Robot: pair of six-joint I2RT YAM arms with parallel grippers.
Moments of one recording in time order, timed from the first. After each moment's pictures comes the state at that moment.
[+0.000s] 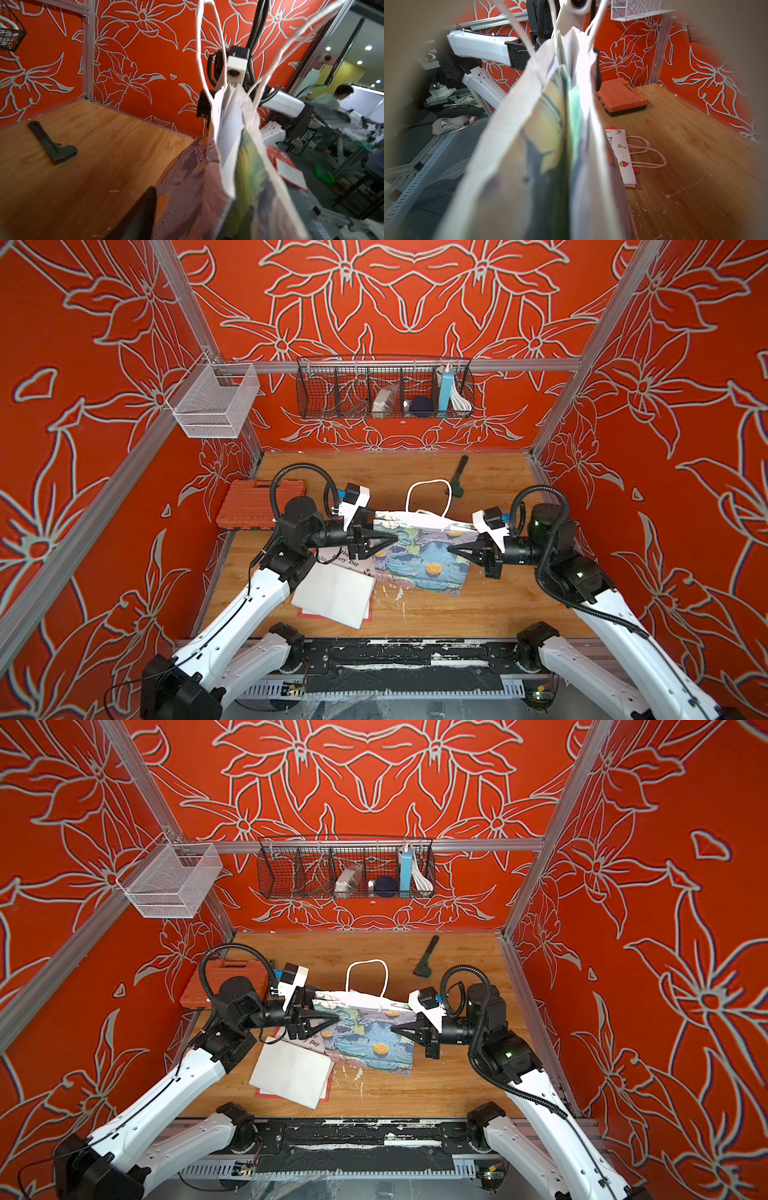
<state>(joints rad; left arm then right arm) -0.39 0.95 0.76 0.20 1.05 -0.30 0.43 0.77 0.84 -0.39 -1.02 -0.17</state>
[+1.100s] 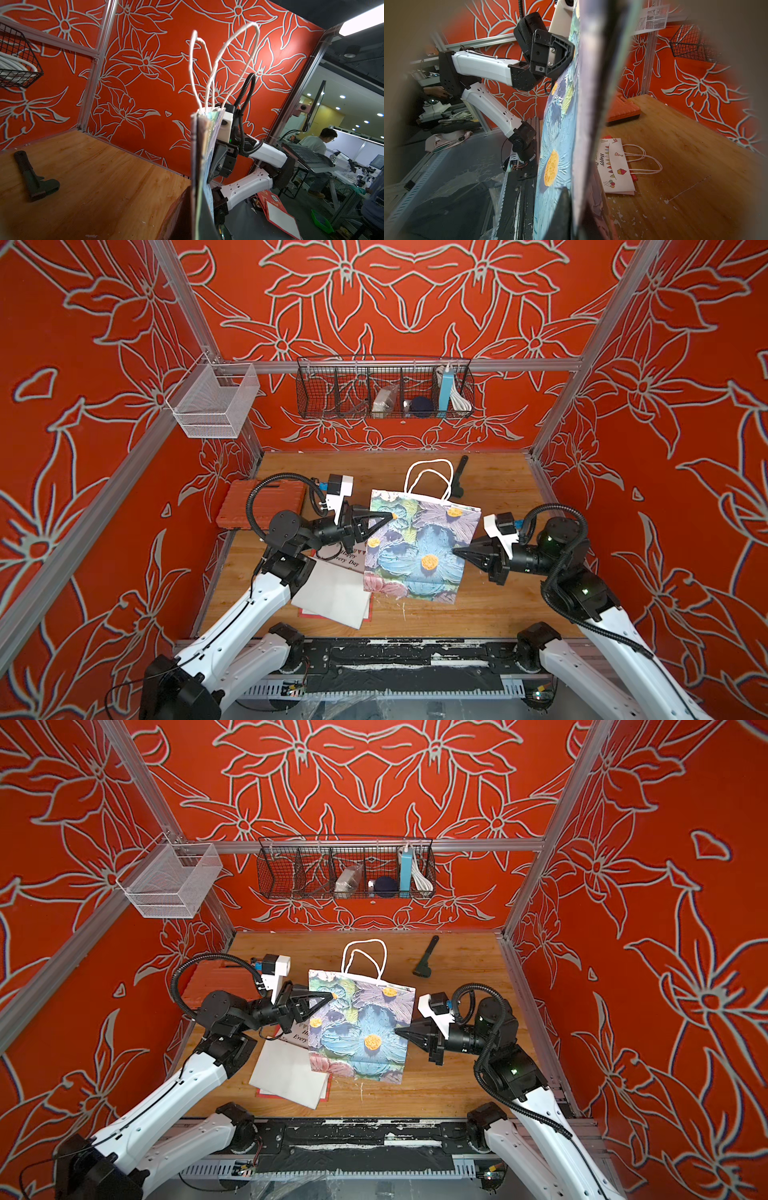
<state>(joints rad) -0.39 0.93 0.69 0.65 0.93 -0.70 0.41 0.65 0.74 -0.25 -0.99 -0.03</state>
